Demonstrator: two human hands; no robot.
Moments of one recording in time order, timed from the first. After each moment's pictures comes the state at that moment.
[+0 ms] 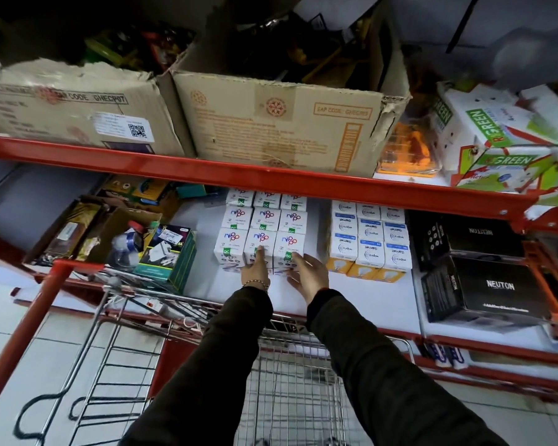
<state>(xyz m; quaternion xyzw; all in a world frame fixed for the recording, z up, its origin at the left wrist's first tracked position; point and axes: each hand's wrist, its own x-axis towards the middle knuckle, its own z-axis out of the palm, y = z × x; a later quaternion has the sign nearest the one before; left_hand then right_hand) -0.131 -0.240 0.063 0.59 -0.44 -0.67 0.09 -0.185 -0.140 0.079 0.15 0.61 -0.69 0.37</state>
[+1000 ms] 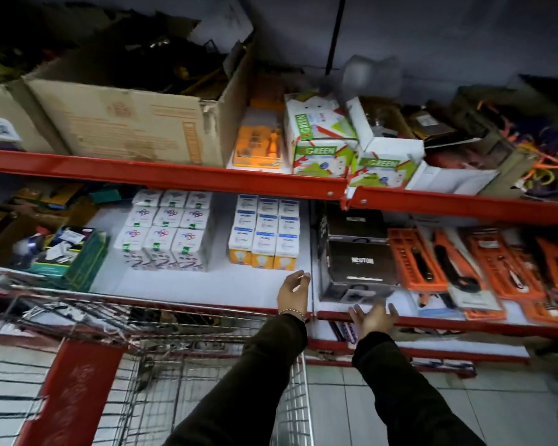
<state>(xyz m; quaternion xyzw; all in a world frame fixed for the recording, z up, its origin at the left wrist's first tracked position) -0.210 0.068 0.096 0.42 -0.52 -0.74 0.08 -0.263 0.201 0.093 0.38 0.53 -0.75 0.09</state>
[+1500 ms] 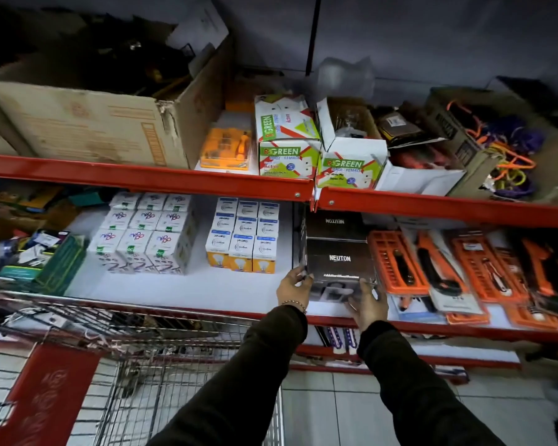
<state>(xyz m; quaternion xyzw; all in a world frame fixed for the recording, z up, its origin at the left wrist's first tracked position) -0.252 0.108 0.110 0.40 -0.62 -0.67 0.05 -0.310 0.242 0.106 0.25 0.58 -0.76 0.16</state>
